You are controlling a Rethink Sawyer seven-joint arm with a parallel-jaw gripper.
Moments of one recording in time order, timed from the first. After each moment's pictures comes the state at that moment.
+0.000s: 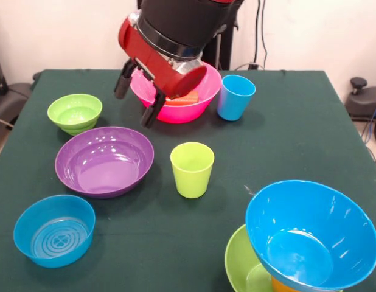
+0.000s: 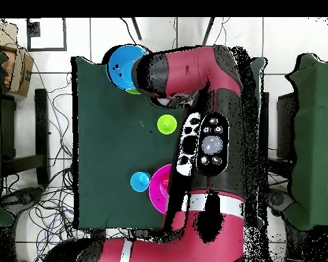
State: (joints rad) arm -0.16 -0.50 -0.01 0.95 -0.47 1.18 2.53
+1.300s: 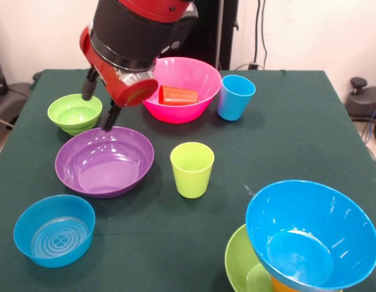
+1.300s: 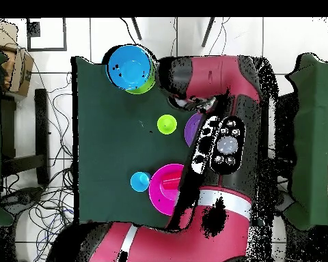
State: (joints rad) arm -0.17 -0.42 -0.17 0.92 -0.32 1.13 2.56
